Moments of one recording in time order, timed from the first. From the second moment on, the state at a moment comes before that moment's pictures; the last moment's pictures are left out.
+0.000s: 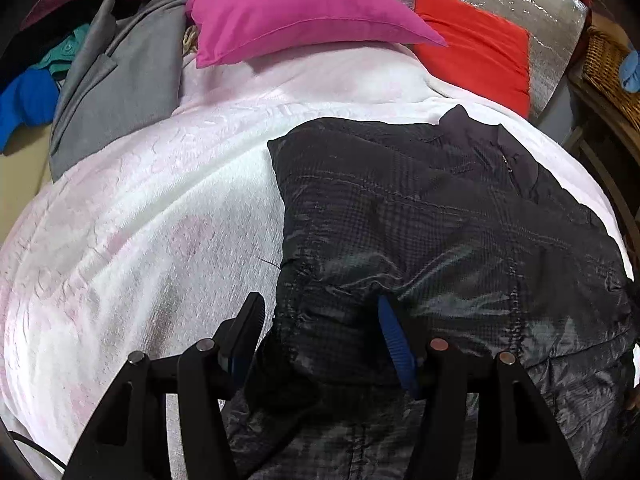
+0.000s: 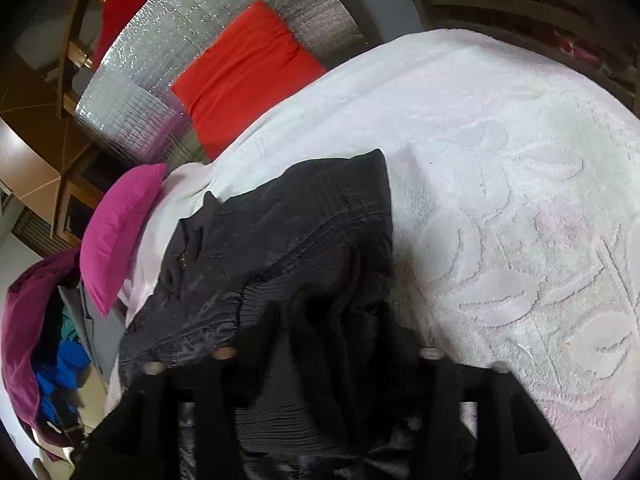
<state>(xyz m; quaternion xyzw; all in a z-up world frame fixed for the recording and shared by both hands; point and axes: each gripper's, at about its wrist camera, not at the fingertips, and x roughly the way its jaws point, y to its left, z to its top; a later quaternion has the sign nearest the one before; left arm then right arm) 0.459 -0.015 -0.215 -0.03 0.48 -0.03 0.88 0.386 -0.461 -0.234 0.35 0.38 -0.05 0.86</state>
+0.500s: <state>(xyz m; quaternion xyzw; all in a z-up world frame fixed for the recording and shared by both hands) 0.463 -0.020 -0.217 0.00 0.47 -0.02 0.88 0.411 -0.454 -0.249 0.34 0.40 -0.04 0.85</state>
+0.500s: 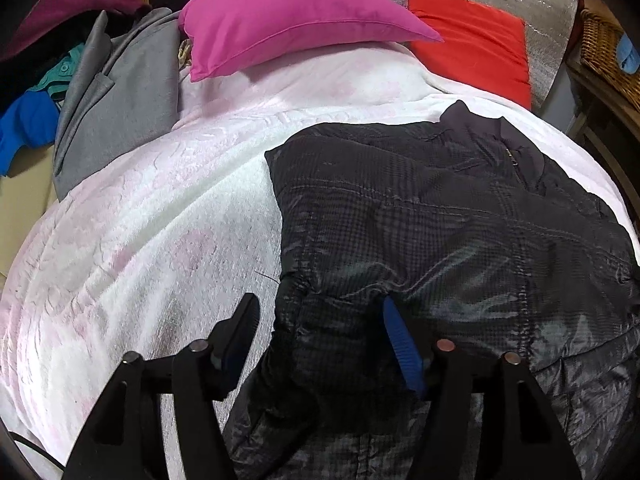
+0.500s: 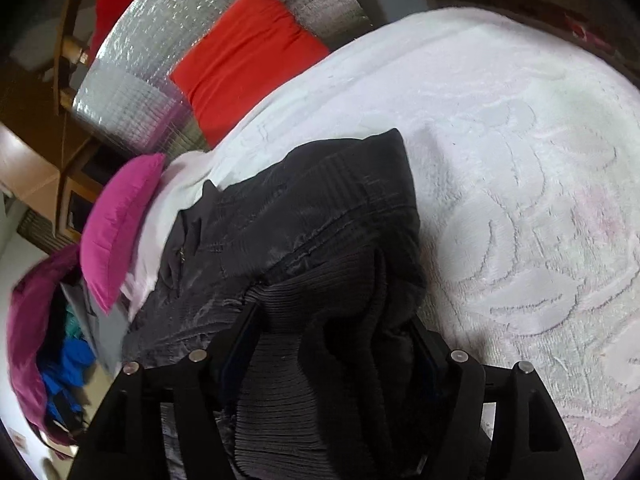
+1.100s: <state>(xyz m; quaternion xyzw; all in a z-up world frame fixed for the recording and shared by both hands) 0.466 -0.008 -0.221 -0.03 0.49 -0.03 0.87 0.400 -0.459 -0.240 0.35 0.40 -0.05 0.85</state>
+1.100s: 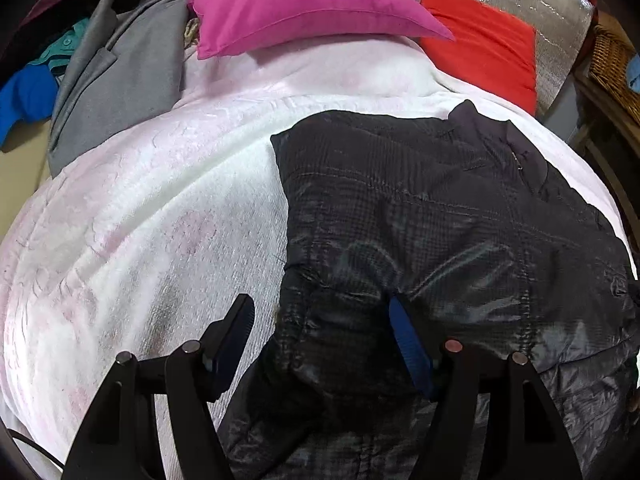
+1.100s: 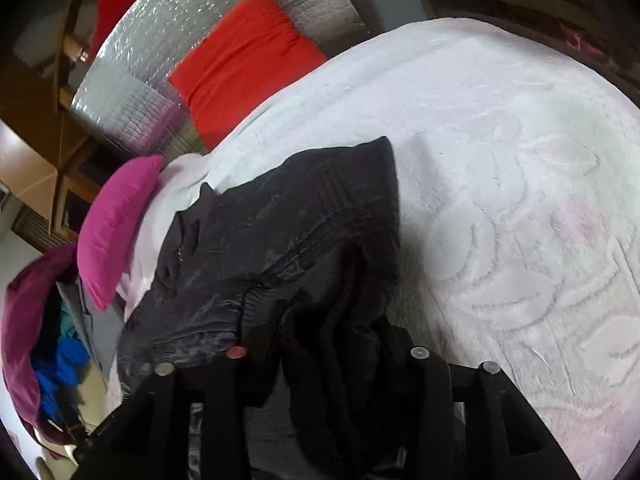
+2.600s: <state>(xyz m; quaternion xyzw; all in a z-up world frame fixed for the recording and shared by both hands) 0.408 -0.081 -0.217 0.04 0.49 -0.10 0.87 0.365 -0.394 -0.242 0.39 0.41 0.03 0.82</state>
